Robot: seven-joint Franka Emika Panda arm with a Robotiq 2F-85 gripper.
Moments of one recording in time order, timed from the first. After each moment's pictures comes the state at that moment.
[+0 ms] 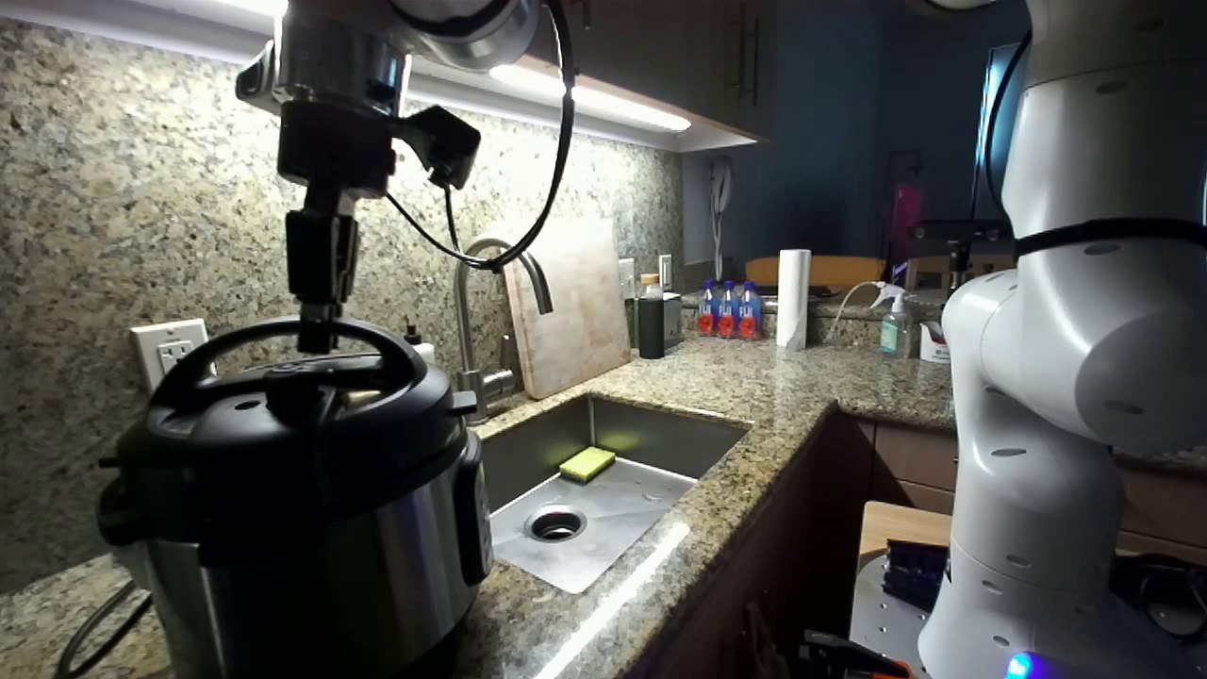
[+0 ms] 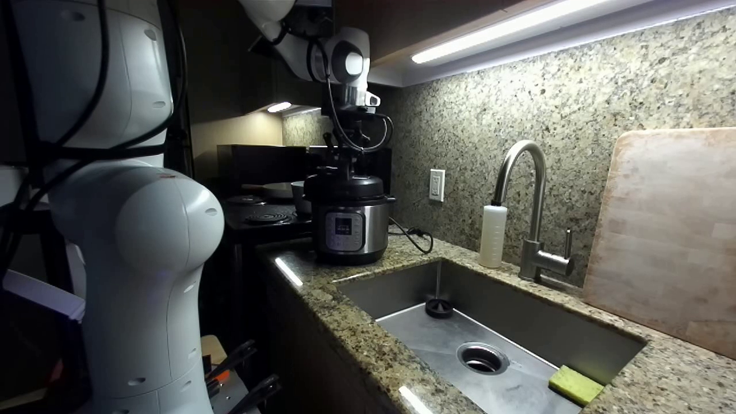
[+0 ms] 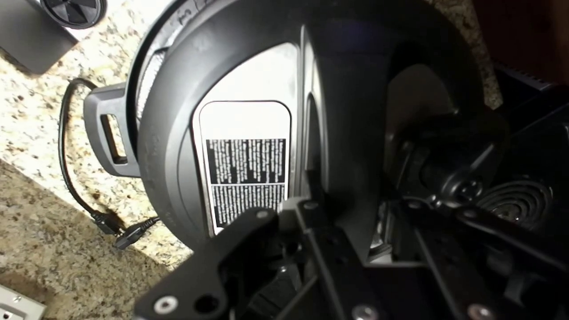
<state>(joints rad) 0.26 -0.05 0.20 -1.91 0.19 2.04 -0.42</state>
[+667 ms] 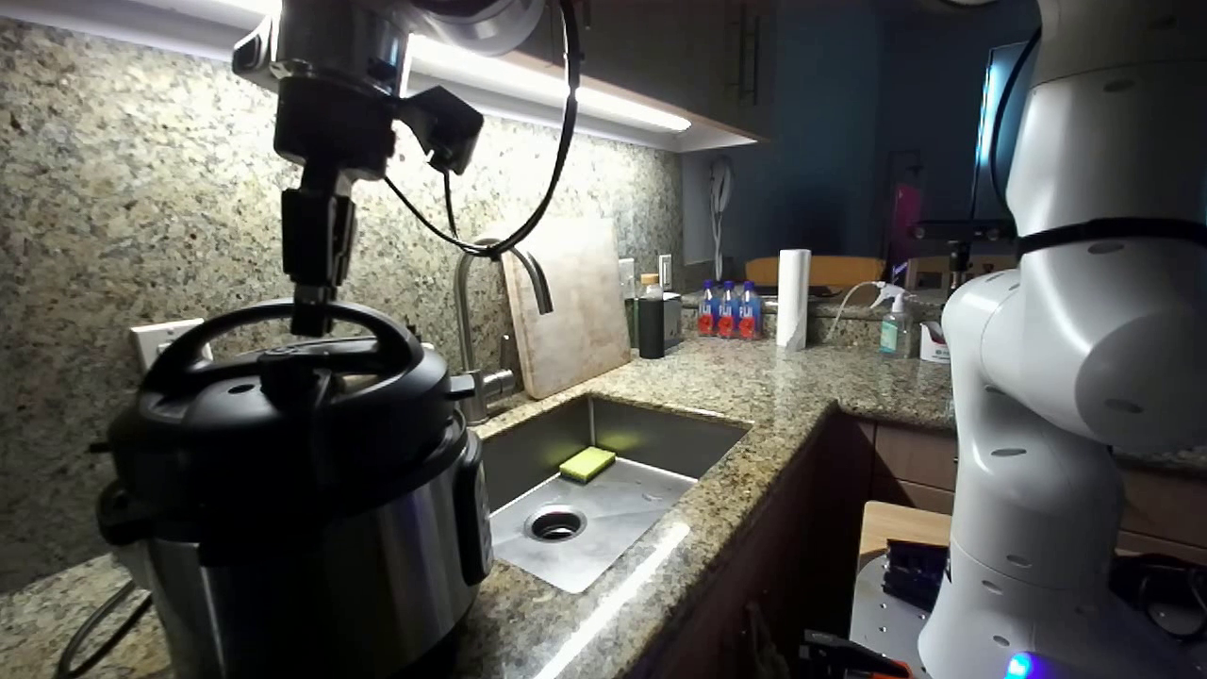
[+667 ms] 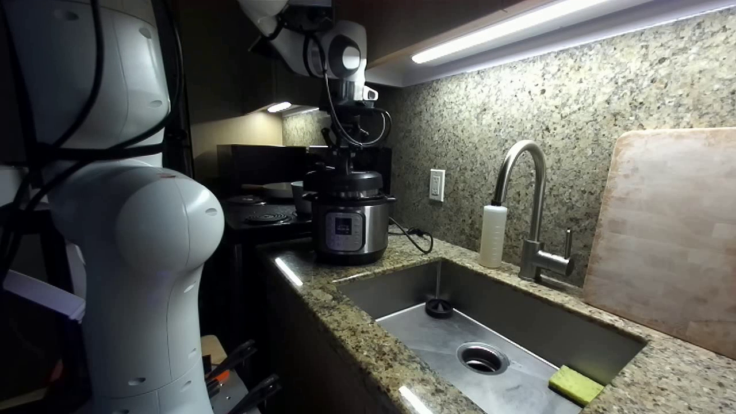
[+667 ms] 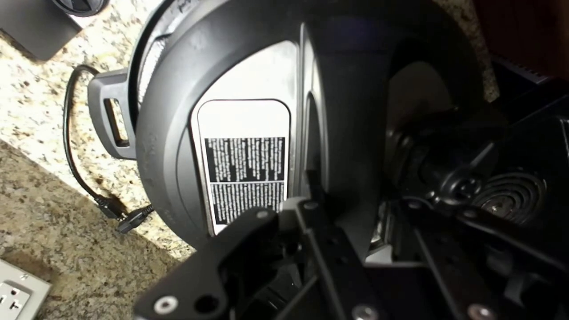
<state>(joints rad) 0.27 -0.08 0.20 -1.92 0.19 2.05 -0.42</state>
